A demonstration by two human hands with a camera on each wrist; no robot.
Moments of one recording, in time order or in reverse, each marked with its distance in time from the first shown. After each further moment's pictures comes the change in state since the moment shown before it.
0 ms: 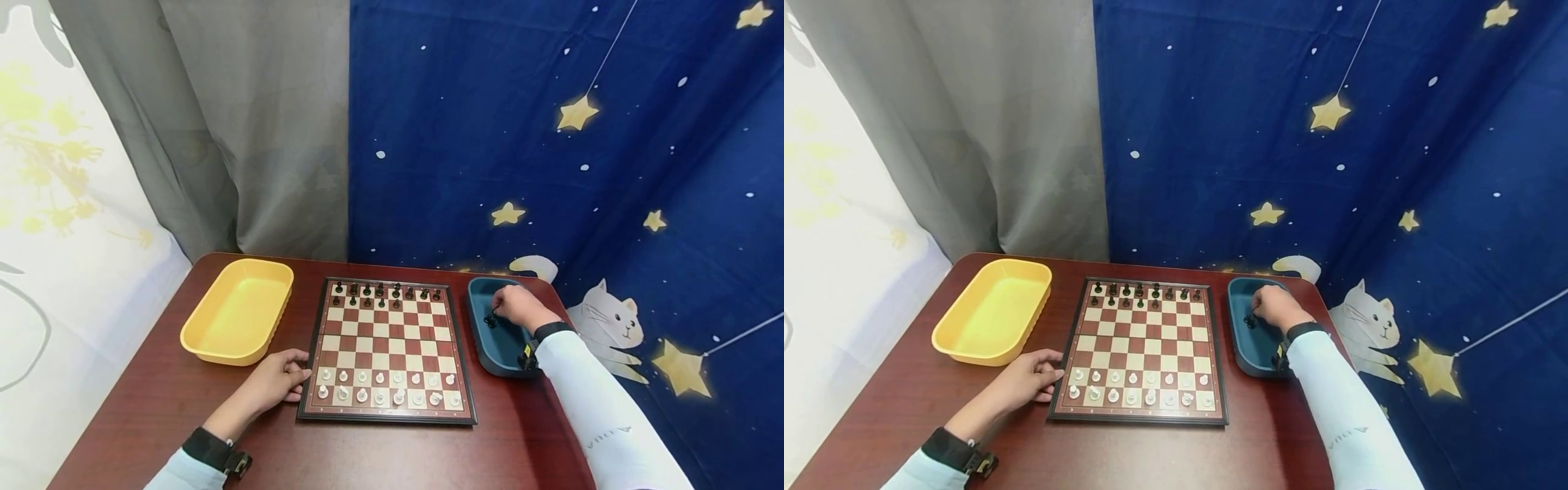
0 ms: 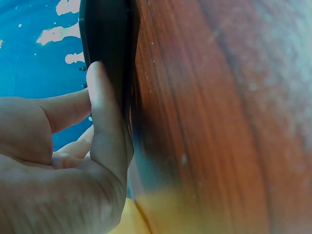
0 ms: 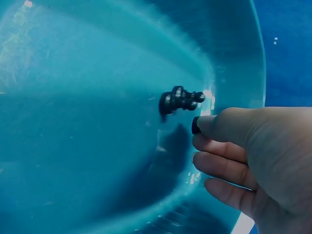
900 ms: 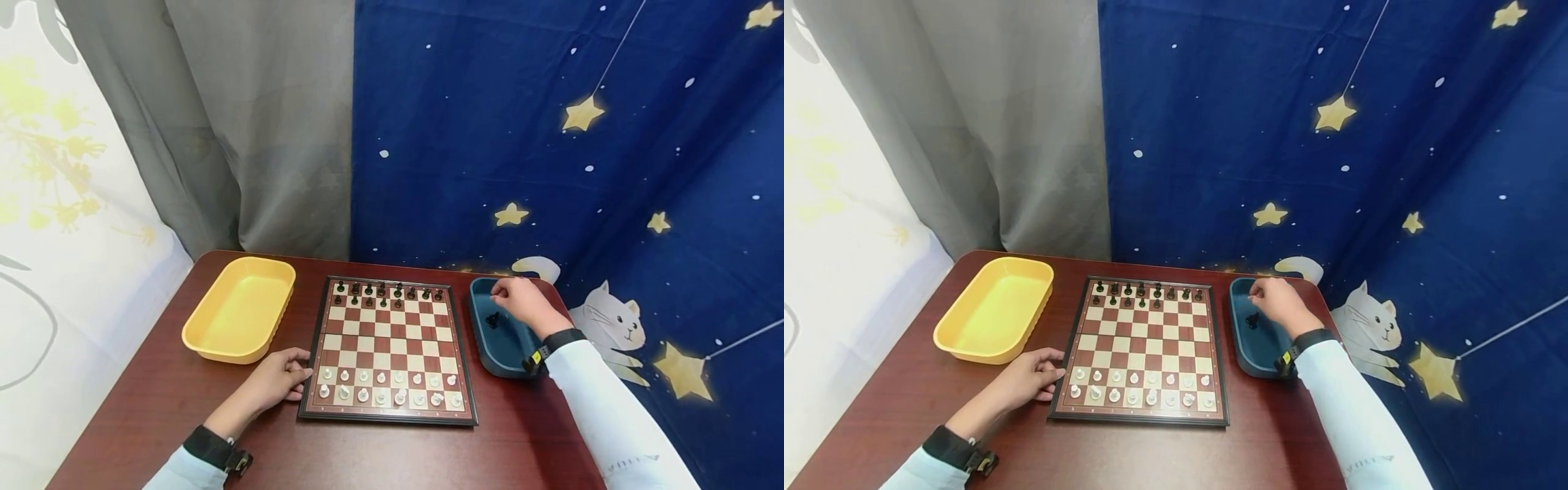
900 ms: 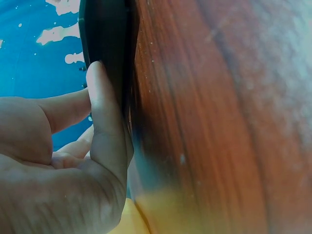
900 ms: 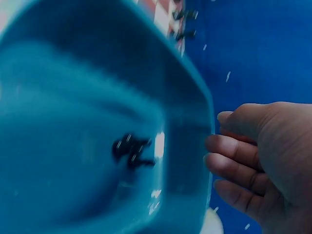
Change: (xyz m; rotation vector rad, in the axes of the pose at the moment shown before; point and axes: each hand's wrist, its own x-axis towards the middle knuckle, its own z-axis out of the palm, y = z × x) left_hand 0.002 0.000 -0.002 0.012 -0.010 -0.012; right_hand -0.009 -0.023 -0.016 0.078 0.136 0.026
